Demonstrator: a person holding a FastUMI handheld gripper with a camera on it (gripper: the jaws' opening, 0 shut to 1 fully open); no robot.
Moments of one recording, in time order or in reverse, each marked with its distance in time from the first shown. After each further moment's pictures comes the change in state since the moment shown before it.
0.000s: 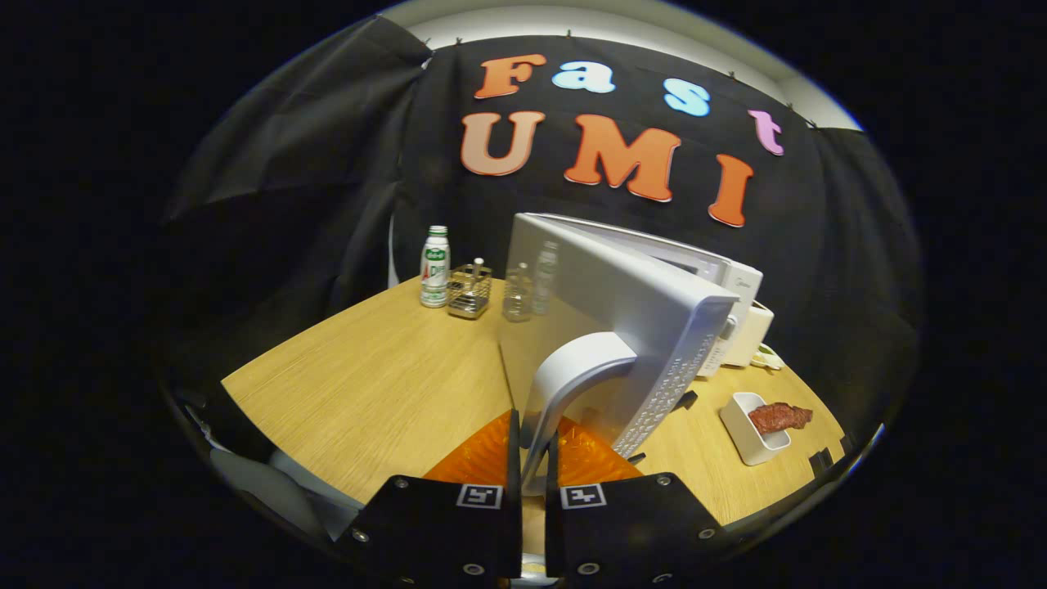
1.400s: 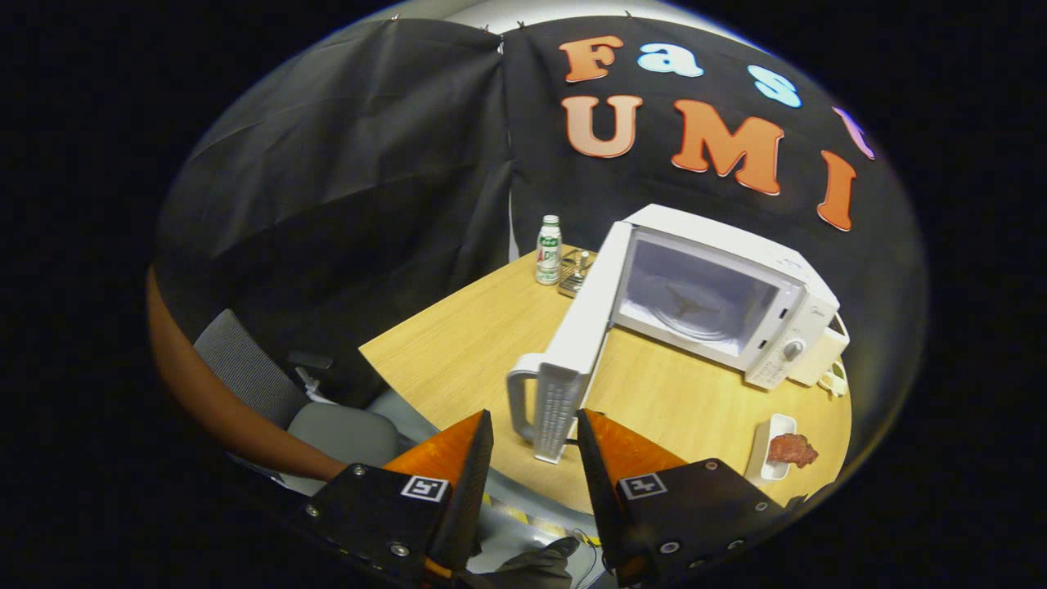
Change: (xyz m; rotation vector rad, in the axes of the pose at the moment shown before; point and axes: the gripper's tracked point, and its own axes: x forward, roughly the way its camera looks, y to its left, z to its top) arm -0.089 -0.045 0.051 -0.038 0.161 0.380
